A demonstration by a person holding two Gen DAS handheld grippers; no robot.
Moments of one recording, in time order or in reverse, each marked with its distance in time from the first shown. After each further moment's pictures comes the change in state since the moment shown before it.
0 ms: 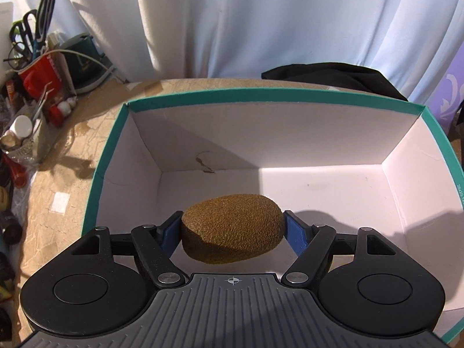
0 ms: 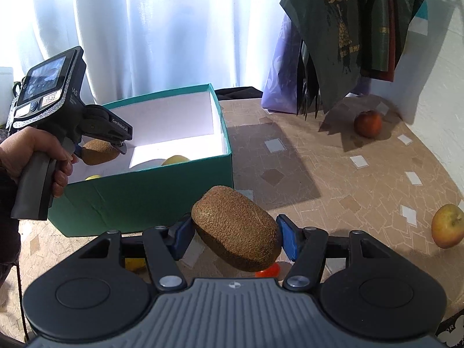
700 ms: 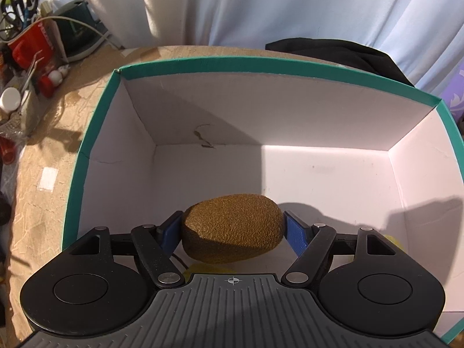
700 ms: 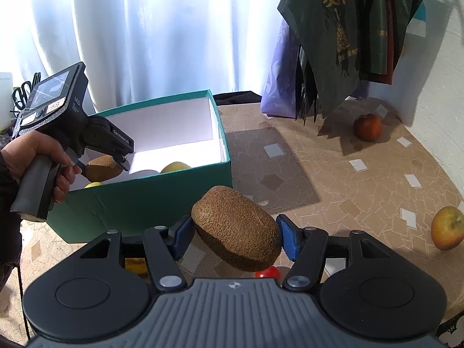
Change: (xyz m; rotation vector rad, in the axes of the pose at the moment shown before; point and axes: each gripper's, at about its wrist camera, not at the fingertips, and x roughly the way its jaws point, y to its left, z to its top) left arm 0.016 0.006 0.004 -0.046 0.131 -0.025; right arm -0.002 -0.001 0.005 0.009 -0.018 0.002
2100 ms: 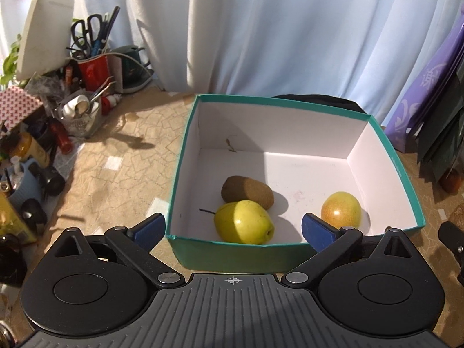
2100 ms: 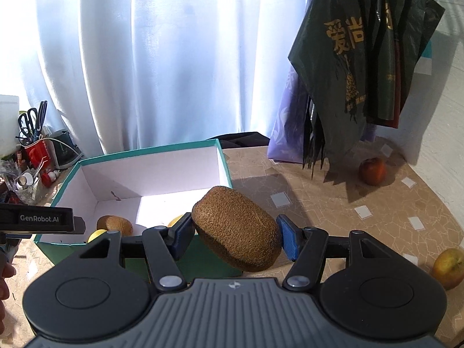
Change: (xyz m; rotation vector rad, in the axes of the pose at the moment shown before) left arm -0.136 0.033 -0.109 -0.042 -0.291 -0.021; right arm -0.001 0.012 0.038 -0.027 -0.133 0.027
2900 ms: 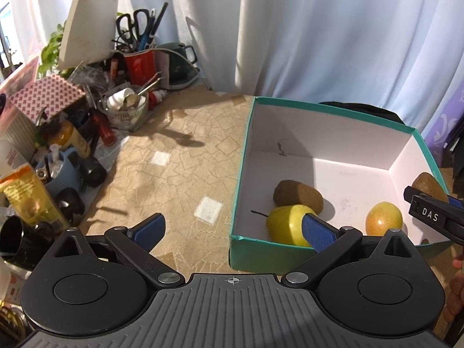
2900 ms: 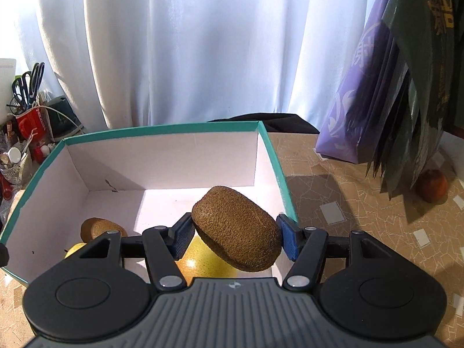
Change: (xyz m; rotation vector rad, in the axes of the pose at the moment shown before) left arm 0.000 0.031 0.000 -0.069 -0.002 0.138; right arm 0.126 0.042 0.020 -0.125 0.101 0.039
